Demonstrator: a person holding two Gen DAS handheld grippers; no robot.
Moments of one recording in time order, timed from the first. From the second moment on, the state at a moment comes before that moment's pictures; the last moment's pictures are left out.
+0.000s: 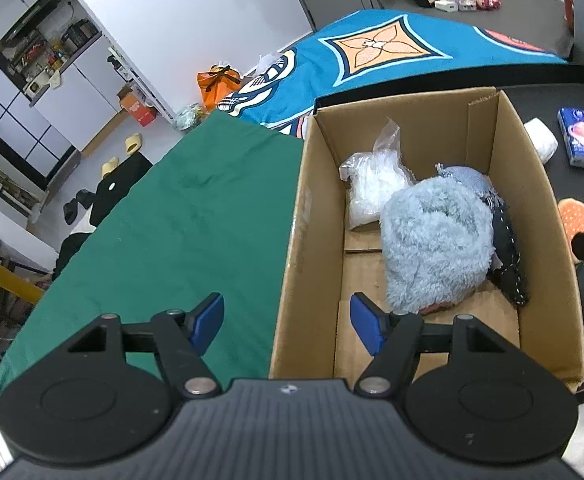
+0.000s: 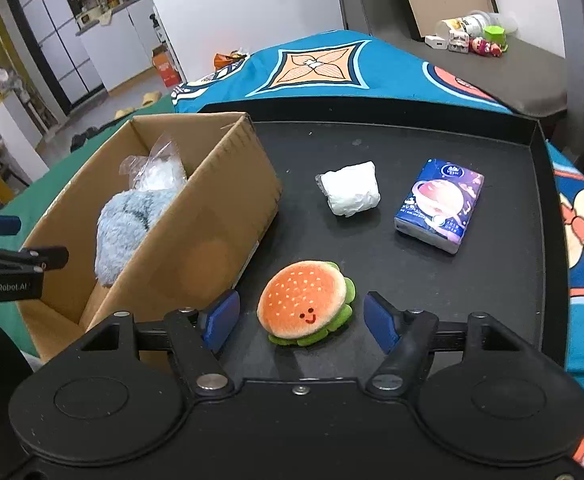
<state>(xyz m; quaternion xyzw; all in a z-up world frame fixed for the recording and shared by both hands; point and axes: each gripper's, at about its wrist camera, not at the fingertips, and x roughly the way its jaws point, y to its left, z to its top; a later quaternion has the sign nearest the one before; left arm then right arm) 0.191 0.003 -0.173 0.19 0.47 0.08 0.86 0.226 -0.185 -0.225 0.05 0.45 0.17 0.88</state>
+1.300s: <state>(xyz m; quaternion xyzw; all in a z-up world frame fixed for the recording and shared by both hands) 0.197 -0.024 -0.178 0.25 0.48 0.10 0.84 0.228 -0.202 -0.237 0.05 0.46 0.13 0.87</state>
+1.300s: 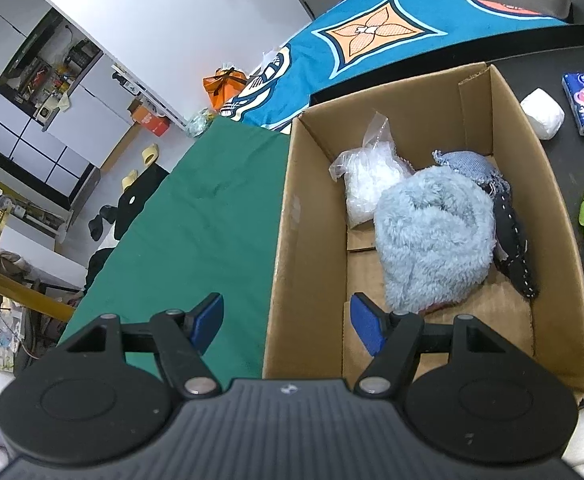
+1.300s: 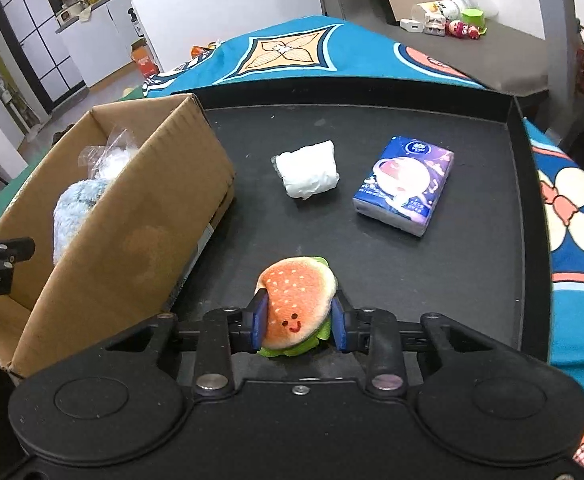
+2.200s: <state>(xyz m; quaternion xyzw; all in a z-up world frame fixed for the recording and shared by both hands) 0.188 0.002 -0.166 0.18 0.46 0.08 0.86 0.221 -0.177 -0.191 -0.01 0.44 0.11 0.89</state>
